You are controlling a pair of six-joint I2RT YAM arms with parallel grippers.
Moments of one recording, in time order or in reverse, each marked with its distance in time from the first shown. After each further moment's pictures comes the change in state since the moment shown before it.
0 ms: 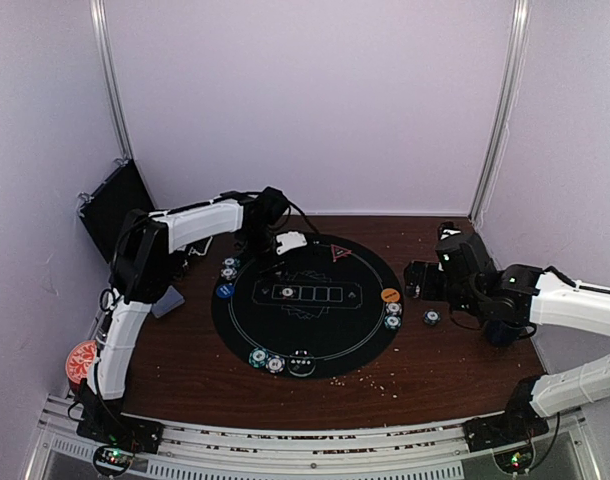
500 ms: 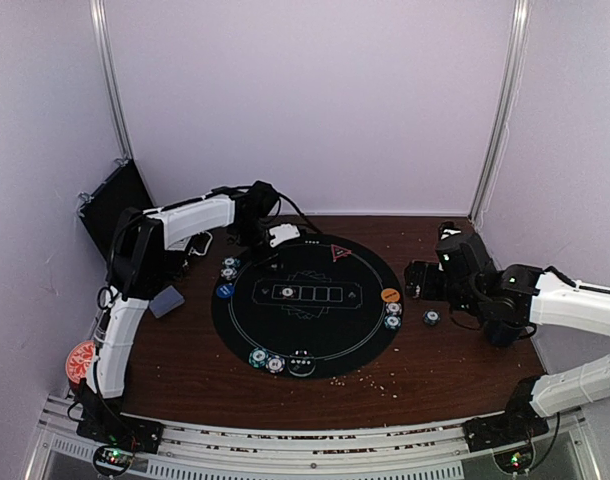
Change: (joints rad) left arm 0.057 0.000 0.027 0.017 0.058 0.027; right arm 0.000 0.000 0.000 0.000 0.006 0.000
